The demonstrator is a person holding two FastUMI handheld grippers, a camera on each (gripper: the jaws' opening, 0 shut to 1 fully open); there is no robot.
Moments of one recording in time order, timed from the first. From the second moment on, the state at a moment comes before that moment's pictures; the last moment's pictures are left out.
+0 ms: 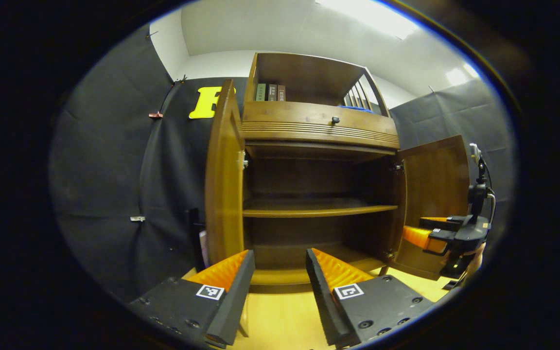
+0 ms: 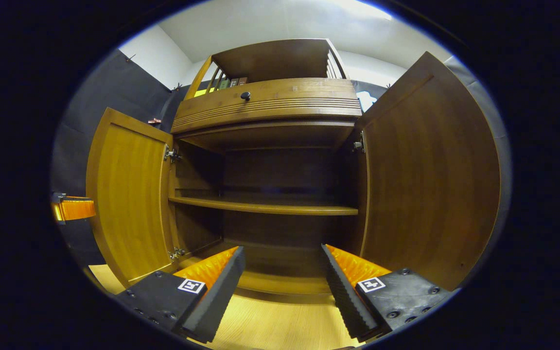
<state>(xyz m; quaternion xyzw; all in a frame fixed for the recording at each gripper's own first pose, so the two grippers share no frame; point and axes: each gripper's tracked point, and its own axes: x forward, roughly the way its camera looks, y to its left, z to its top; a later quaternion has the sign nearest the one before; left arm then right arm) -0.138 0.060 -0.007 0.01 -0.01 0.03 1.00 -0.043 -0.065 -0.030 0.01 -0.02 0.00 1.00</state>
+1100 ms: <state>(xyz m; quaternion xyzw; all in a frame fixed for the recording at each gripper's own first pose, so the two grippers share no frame) -0.010 0.016 -0.028 0.02 -0.01 0.03 1.00 -0.032 -0.033 -0.016 0.01 -0.02 0.03 1.00</state>
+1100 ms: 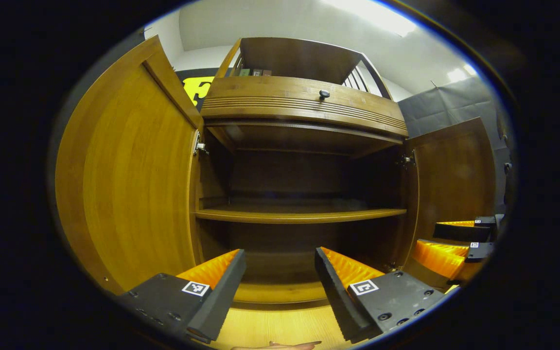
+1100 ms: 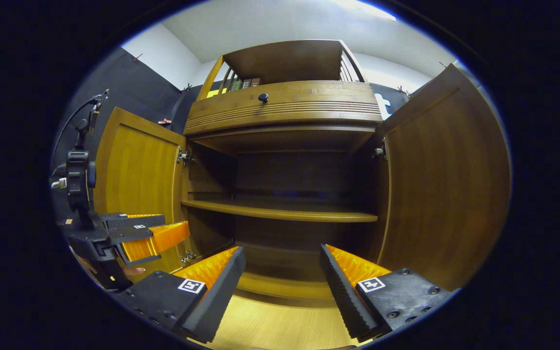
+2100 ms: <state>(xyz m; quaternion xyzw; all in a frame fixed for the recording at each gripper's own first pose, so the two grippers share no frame) -0.001 0.005 -0.032 0.02 -0.01 0.02 1.00 -0.020 -0.039 -0.018 0.01 -0.01 0.01 1.00</state>
